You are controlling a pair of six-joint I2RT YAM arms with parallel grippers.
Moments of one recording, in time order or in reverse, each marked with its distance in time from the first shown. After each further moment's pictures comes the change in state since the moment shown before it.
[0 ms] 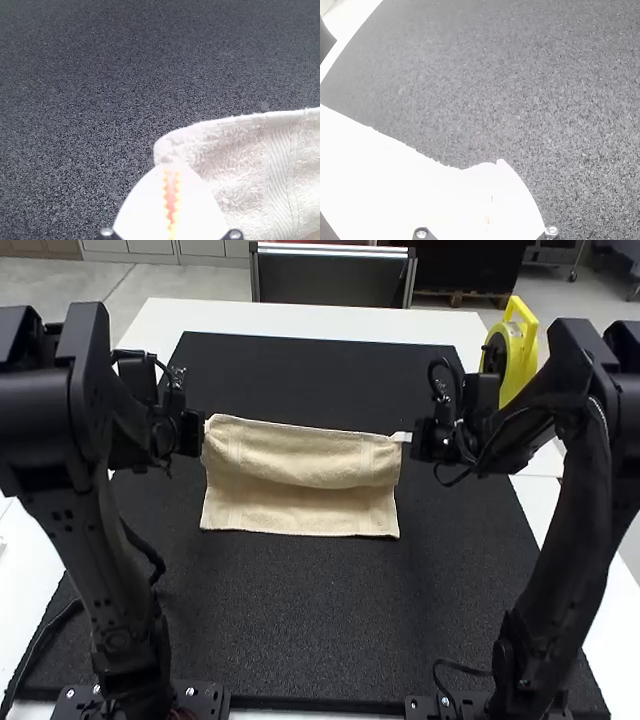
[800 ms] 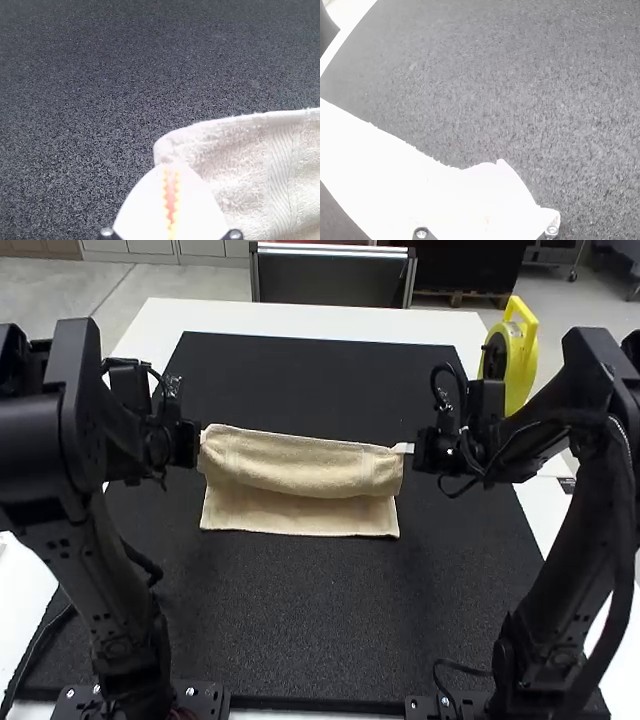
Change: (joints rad) left arm 0.028 -0.100 -0.077 -0.063 0.019 0.022; right arm 0.000 -0.094 -0.089 -0.060 -0.010 -0.029
